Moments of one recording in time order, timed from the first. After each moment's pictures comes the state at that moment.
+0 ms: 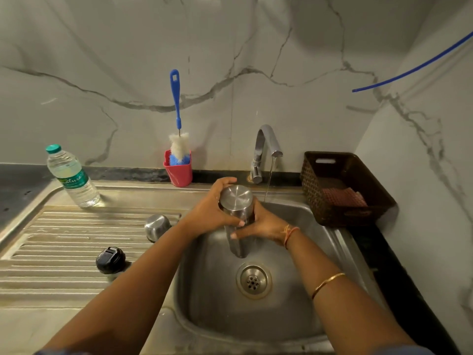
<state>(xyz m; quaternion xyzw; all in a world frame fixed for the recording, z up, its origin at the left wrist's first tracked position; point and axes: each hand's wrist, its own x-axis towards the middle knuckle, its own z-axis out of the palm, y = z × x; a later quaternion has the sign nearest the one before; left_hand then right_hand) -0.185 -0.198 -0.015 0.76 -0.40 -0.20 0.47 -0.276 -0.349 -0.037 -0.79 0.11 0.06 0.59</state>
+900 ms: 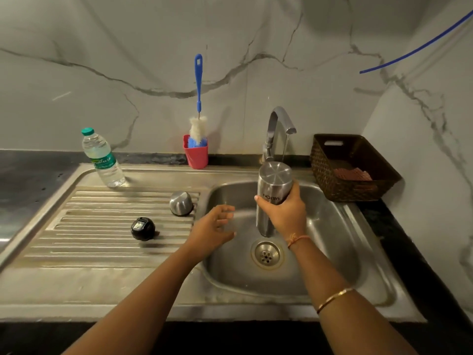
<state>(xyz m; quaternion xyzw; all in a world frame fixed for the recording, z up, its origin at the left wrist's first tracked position) -0.245 -0.112 -0.069 0.76 -0.27 -0.25 0.54 -0.332 -0.276 -0.035 -0.77 0.30 -0.32 0.46</state>
